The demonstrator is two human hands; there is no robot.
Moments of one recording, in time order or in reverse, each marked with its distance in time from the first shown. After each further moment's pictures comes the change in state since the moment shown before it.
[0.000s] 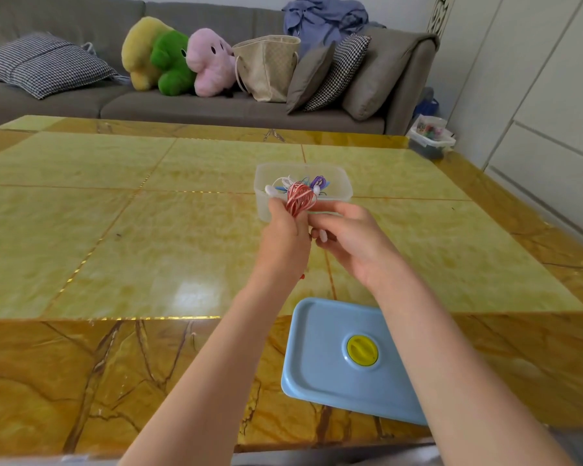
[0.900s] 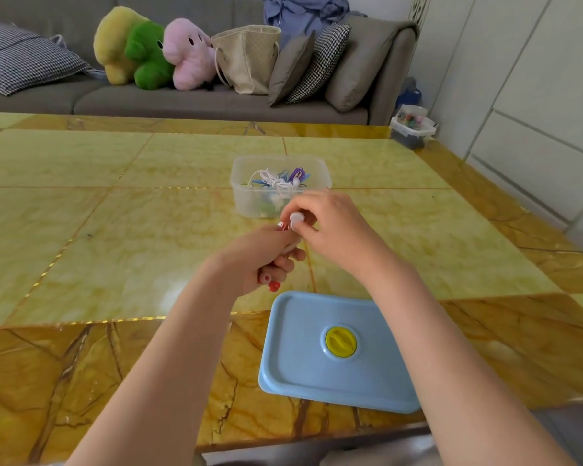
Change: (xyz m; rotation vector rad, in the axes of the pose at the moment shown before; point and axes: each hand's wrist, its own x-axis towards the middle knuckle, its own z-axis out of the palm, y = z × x) left_hand -0.003 0.005 -0.012 -0.140 -0.497 -0.416; right_hand -0.002 -0.004 -0.021 -1.146 -0.086 -0.620
